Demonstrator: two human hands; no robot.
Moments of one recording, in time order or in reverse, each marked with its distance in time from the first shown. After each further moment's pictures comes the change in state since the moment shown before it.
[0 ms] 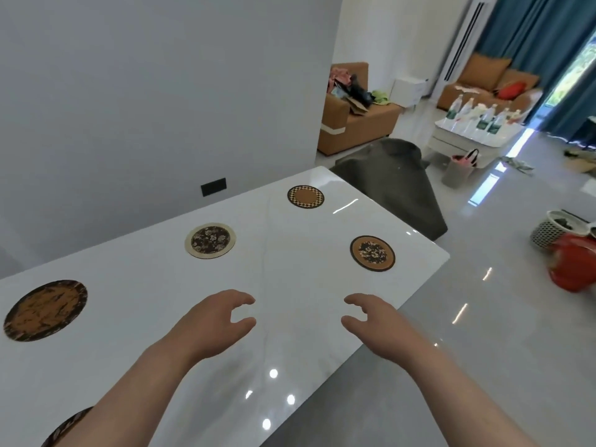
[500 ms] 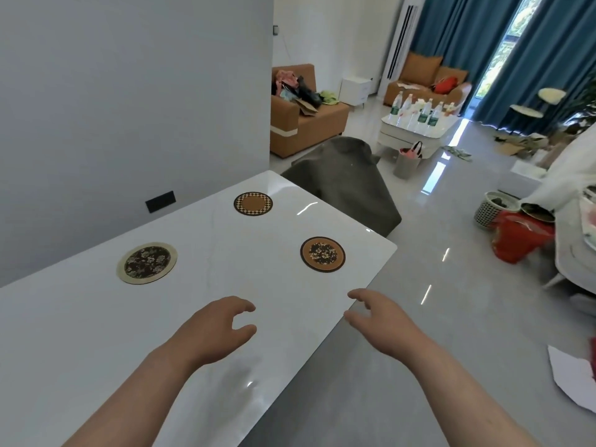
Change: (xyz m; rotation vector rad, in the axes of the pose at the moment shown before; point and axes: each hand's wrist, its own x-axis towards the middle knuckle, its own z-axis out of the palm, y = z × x) left_hand 0.059 0.081 0.057 0.055 -0.120 0.132; right_hand -0.013 0.077 -0.069 0.109 0.172 0.116
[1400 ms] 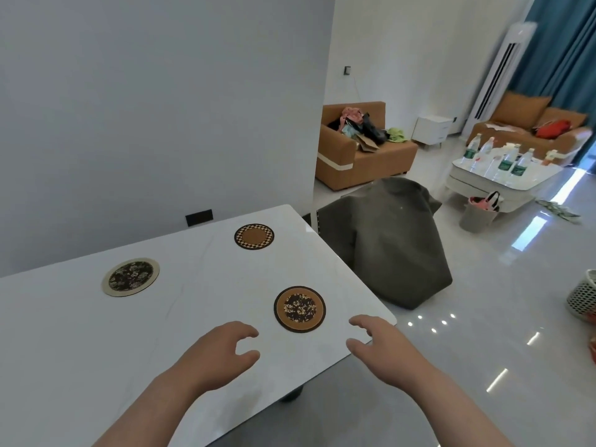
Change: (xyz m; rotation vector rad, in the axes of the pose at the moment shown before) left_hand 0.122 0.158 0.089 -0.012 0.181 -0.245; right_hand 0.168 0.119 -0.152 -0.101 -0.222 -0.247
